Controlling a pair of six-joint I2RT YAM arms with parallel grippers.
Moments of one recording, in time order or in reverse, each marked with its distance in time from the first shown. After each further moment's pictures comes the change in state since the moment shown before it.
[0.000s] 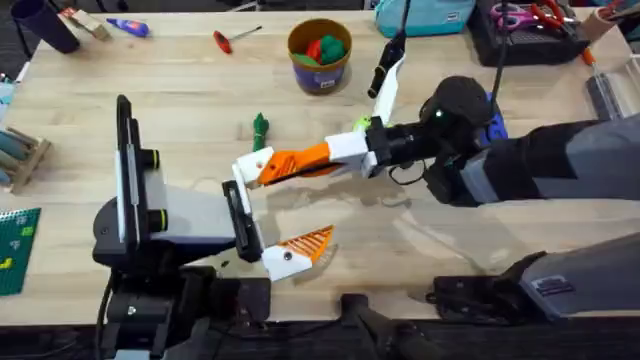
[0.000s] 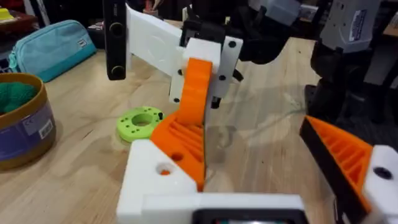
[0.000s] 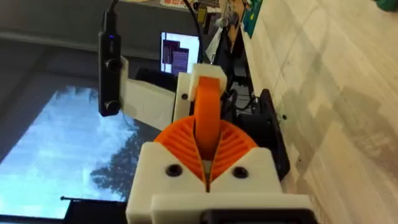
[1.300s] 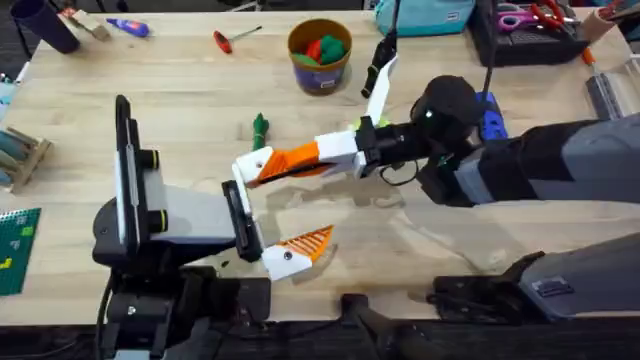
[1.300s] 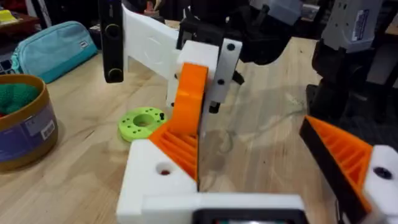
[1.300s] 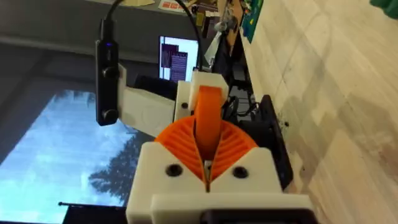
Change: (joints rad) left arm 0.000 0.000 0.000 0.001 -0.001 0.005; right arm 0.047 0.000 0.026 -0.035 0.059 -0.006
